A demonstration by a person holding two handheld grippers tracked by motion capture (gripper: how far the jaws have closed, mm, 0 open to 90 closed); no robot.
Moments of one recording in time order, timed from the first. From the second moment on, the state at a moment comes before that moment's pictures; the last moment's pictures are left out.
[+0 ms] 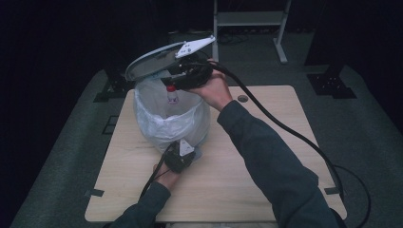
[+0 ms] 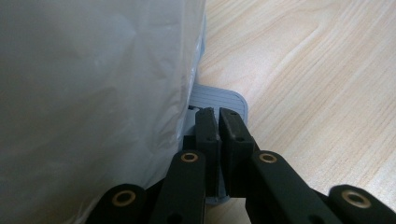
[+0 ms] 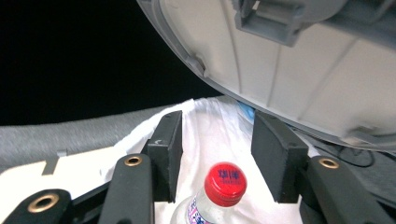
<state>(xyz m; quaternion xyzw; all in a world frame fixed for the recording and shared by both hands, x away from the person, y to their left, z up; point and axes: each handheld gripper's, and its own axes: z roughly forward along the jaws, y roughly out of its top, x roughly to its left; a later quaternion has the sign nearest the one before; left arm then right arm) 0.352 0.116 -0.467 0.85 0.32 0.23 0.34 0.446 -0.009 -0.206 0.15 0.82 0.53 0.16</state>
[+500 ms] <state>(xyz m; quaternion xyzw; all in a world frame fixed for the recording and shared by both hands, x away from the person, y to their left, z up) 0.351 0.116 -0.467 0.85 0.32 0.23 0.35 0.449 -0.065 -0.220 0.17 0.80 0.55 0.16</state>
